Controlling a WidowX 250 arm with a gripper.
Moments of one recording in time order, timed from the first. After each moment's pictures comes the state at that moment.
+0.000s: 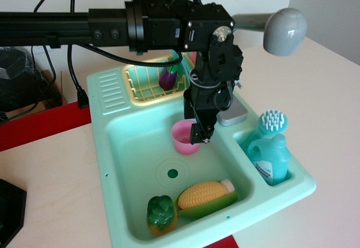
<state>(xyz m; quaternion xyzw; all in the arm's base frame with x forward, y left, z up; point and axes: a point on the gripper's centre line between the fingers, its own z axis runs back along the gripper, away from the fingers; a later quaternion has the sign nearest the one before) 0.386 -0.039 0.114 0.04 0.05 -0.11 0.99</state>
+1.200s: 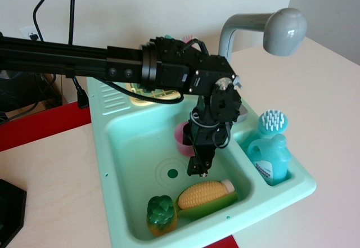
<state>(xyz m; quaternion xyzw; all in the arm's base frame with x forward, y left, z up) 0.367 -0.063 0.061 0.01 0.09 -0.11 0.99</state>
